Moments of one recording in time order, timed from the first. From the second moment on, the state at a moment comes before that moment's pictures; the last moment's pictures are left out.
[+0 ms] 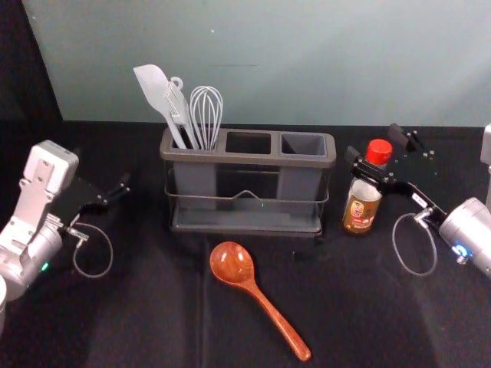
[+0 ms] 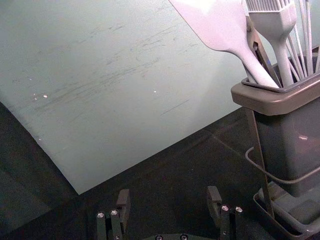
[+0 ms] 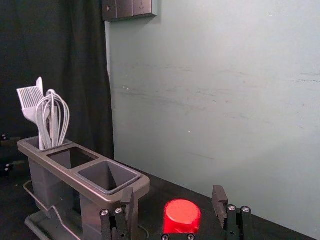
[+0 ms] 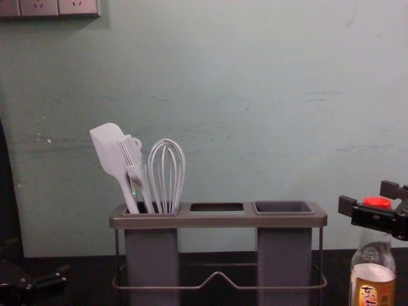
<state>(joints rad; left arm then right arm) -0.20 0.60 0.45 -1.41 -0.25 -0.12 0.03 0.18 0.42 -0.20 -1.45 0.38 -0.15 0.44</state>
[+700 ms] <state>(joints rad) -0.20 0.60 0.45 -1.41 -0.25 -0.12 0.03 0.16 0.42 -0.18 -1.49 0.38 -0.17 0.43</state>
